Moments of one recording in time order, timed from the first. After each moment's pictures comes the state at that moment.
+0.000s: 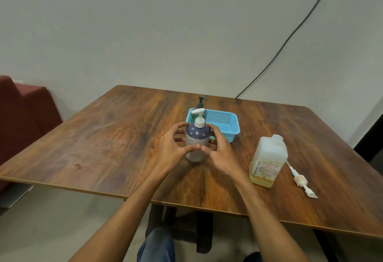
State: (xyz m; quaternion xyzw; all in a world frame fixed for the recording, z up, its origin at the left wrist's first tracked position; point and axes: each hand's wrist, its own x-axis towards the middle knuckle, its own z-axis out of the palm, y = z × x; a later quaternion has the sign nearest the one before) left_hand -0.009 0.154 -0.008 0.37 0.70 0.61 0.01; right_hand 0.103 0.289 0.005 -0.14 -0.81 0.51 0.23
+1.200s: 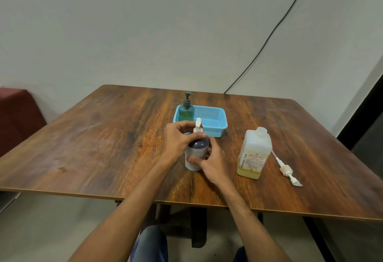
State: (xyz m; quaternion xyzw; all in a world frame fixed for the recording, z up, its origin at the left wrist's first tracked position) left_hand 0.018 0.198 0.012 0.36 0.64 0.68 0.08; right_hand 0.122 0.284 -0.037 -0.24 -0.78 0.51 0.28
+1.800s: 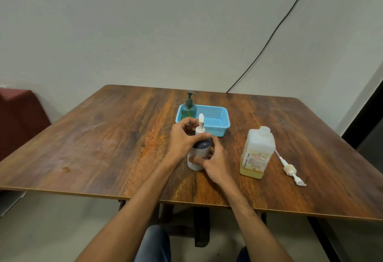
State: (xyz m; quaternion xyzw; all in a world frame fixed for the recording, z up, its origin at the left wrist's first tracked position) left_hand 0.023 0.199 0.015 0.36 0.63 0.68 0.09; right_hand 0.120 0.283 -0.037 -0.24 -0.77 0.52 0.29
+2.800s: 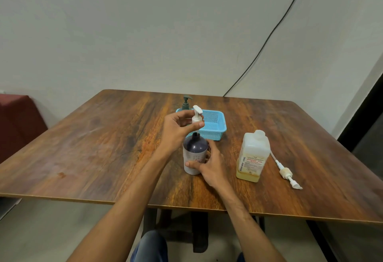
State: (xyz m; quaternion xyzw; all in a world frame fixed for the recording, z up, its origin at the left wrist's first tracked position) left_hand 0.016 0.198 0.051 0.39 0.59 0.70 0.10; right_hand 0.121 0.286 -0.037 -0.23 -0.76 0.53 0.29
